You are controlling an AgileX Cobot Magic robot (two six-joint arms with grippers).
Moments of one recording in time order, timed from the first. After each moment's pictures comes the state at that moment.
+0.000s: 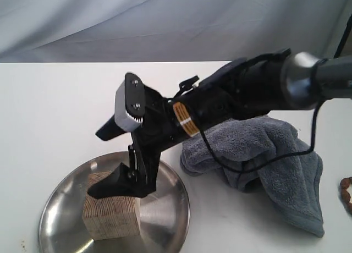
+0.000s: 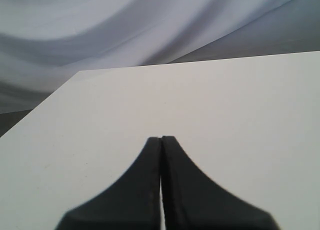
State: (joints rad) left arm 0.19 0.02 0.00 0.22 0.29 -0.04; right arm 0.64 1.92 -1.22 -1.76 -0.89 1.15
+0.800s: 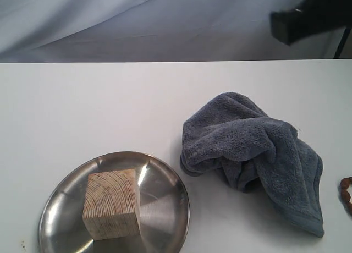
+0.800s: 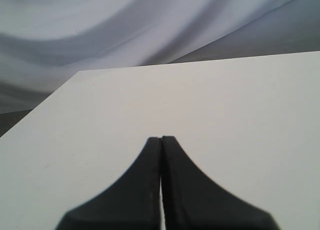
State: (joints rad) left arm 0.19 0.02 0.00 0.22 0.29 -0.04; right arm 0.64 0.97 -0.83 -1.51 0.20 1.23
